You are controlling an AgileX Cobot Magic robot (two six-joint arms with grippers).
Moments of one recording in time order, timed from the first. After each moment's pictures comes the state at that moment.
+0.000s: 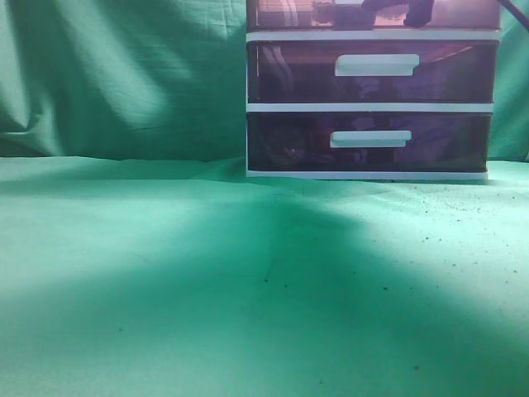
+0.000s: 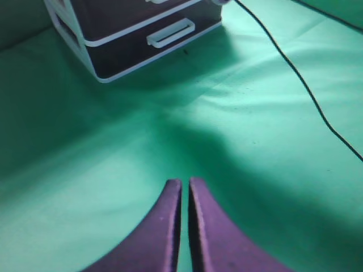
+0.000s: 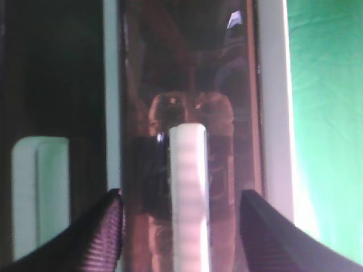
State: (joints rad) left arm -0.84 0.87 -1.03 0.19 0.80 -0.20; right arm 0.25 1.78 -1.24 -0.44 -0.30 -1.08
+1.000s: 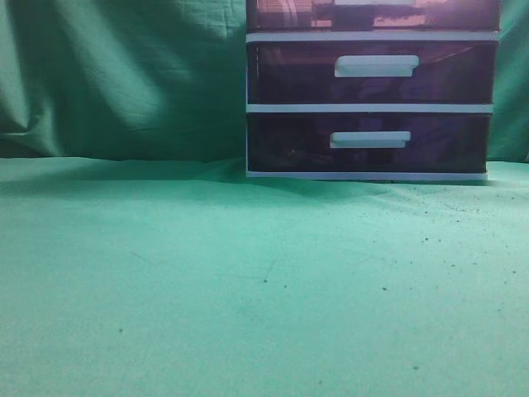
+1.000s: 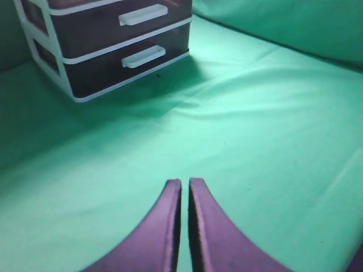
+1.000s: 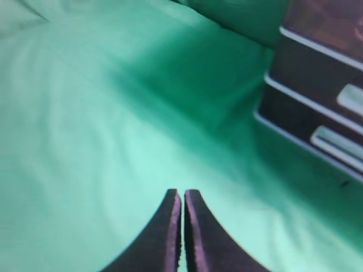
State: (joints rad) left arm -0.84 0.42 -0.60 0.06 0.58 -0.09; right arm 0.72 0.96 -0.98 0.03 0.65 -0.06
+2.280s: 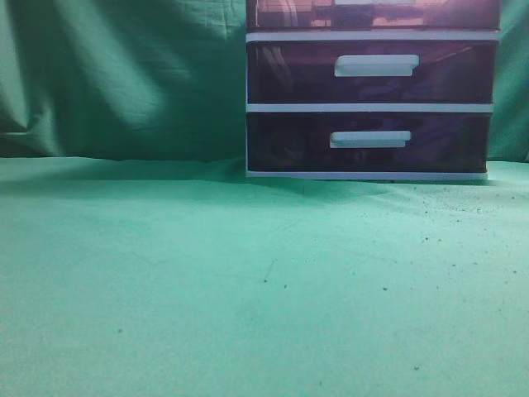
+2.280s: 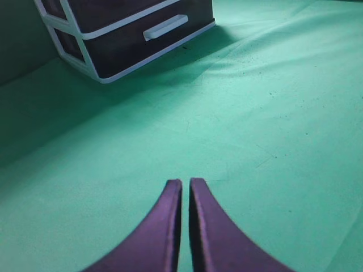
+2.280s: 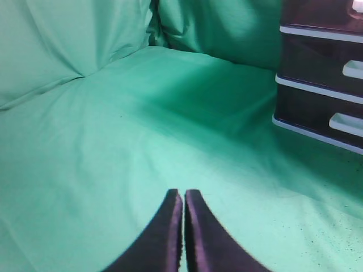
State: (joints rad) left arm -0.84 0.21 -0.13 0.41 0.28 -0.24; right arm 0.72 0.49 -0.41 0.24 0.31 -0.15
